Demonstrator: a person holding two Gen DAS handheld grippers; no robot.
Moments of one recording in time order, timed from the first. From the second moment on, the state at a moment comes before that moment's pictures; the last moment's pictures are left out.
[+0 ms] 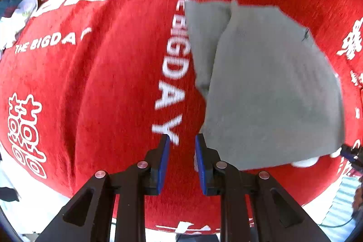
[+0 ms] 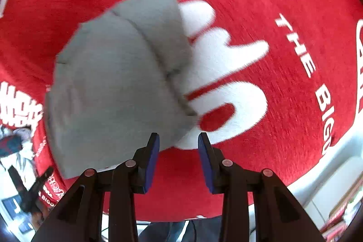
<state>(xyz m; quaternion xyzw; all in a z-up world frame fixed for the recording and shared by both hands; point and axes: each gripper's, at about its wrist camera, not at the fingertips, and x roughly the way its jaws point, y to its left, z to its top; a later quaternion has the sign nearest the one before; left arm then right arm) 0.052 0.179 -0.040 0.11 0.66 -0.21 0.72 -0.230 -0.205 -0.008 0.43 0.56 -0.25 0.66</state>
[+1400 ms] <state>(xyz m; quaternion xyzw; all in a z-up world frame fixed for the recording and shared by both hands) 0.113 0.155 -0.028 0.10 0.60 -0.15 0.78 -0.100 -0.096 -0.027 0.44 0.57 -0.12 0.69</state>
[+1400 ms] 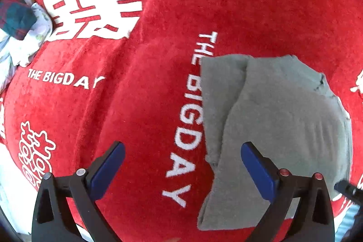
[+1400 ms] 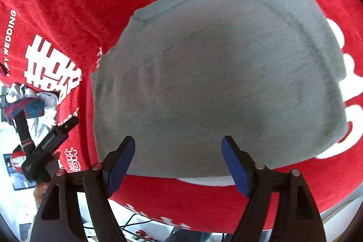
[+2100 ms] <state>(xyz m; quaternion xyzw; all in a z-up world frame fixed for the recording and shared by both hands) 0.117 0.166 -0.055 0.14 0.64 -0.15 0.74 -0.091 -0.024 -0.070 0.58 0.54 -0.06 0.61</state>
